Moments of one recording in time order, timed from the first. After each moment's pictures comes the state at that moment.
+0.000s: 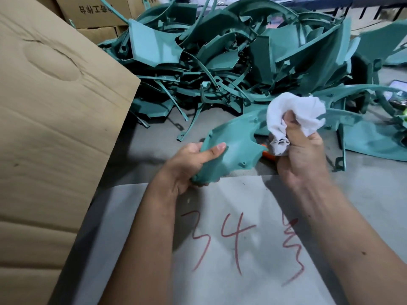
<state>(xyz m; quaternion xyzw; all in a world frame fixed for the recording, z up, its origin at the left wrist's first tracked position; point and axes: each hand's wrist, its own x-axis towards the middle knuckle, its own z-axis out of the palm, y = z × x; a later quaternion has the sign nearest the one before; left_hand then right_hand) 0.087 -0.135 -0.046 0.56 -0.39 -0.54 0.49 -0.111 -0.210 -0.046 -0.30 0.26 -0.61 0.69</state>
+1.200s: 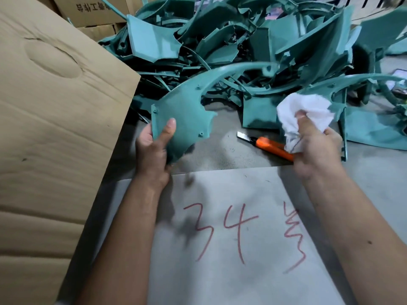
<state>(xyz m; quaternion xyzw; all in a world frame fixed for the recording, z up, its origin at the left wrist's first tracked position) 0.117 -0.118 -0.044 0.45 -0.29 -0.37 0.76 -0.130 -0.224 -0.047 -0.27 0.41 -0.62 0.61</state>
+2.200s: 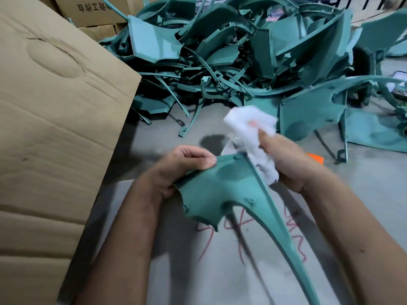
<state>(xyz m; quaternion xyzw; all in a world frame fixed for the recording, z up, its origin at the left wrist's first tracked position) 0.108 -0.104 -0.039 0.51 -0.41 -0.59 0.47 -0.115 -0.200 -0.043 -0.59 0.39 -0.28 0.65</state>
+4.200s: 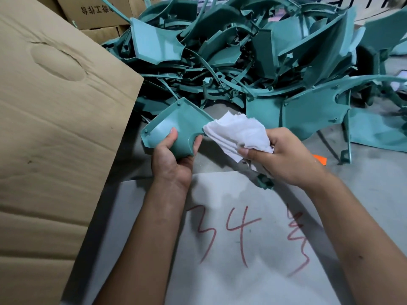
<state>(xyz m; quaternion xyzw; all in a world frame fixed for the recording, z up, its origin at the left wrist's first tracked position) 0.092 -0.129 -0.039 0.33 0.01 -0.45 0.83 -0.121 -0.199 -0.037 -0.81 0.30 -0.30 0.41</state>
